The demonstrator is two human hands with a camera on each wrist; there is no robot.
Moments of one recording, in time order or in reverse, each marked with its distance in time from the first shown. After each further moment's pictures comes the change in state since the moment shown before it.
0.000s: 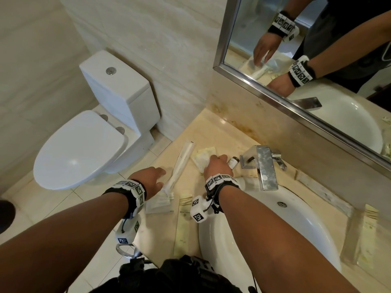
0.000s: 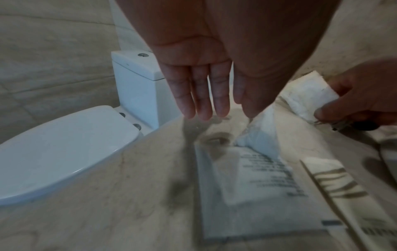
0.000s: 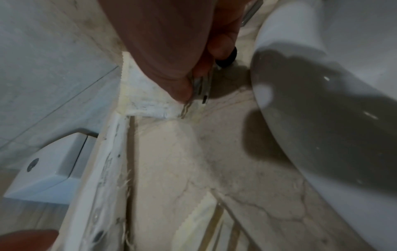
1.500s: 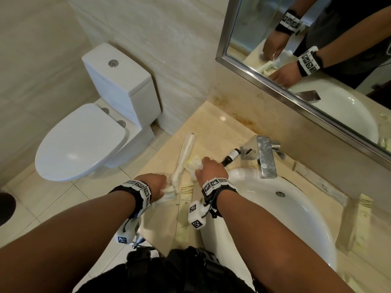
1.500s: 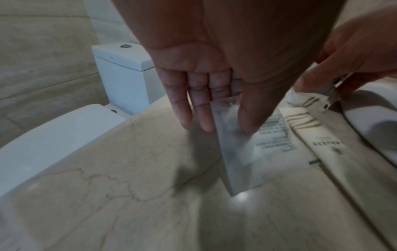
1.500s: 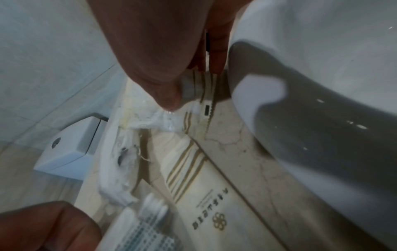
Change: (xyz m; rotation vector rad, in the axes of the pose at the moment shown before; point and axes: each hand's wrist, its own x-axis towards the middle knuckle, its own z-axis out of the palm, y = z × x) left_hand -0.030 0.008 0.026 0.219 -0.162 0.039; right_hand -0.038 0.003 0.033 0.029 0.030 -0.176
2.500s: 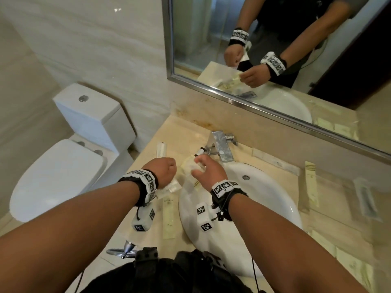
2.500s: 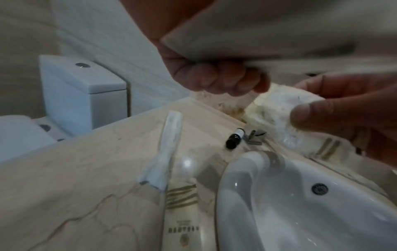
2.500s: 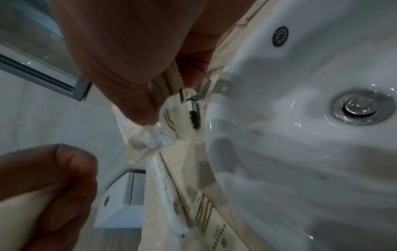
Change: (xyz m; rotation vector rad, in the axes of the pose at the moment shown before) left_hand -0.047 0.116 -0.067 -0.305 0.301 0.176; right_hand -0.101 0.073 -0.062 0.554 0.191 -0.064
